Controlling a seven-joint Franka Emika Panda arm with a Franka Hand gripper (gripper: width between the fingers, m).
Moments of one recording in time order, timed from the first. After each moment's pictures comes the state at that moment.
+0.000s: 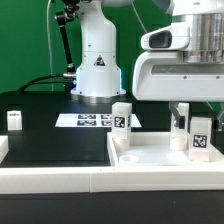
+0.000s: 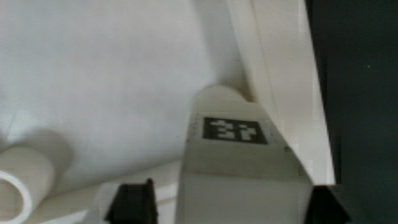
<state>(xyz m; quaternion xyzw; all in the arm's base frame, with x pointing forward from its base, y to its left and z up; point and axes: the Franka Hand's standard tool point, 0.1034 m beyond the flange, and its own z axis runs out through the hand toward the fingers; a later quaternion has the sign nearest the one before) 0.625 0.114 0.078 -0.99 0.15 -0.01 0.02</state>
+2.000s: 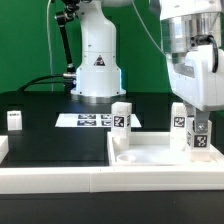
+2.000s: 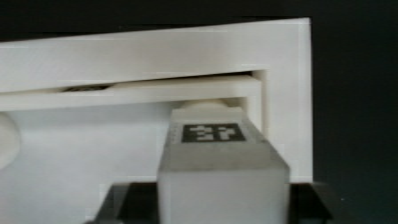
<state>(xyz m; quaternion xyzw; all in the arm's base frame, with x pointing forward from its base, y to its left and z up) 0.623 0.112 0.077 -0.67 0.74 0.01 0.08</state>
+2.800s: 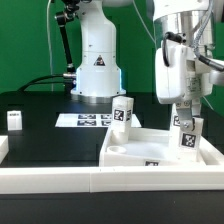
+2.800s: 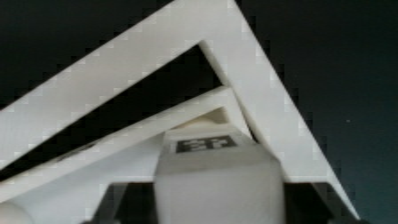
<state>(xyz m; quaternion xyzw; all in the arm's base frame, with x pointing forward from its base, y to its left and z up) 0.622 0.101 0.078 -0.48 0.87 -0.01 0.12</state>
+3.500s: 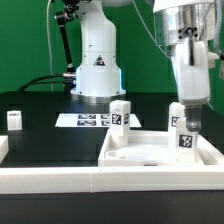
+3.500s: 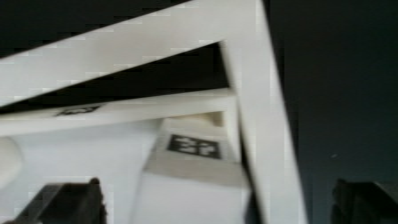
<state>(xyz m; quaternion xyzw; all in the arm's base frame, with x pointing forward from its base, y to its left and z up) 0.637 0.099 0.090 -0.62 0.78 0.01 0.08</state>
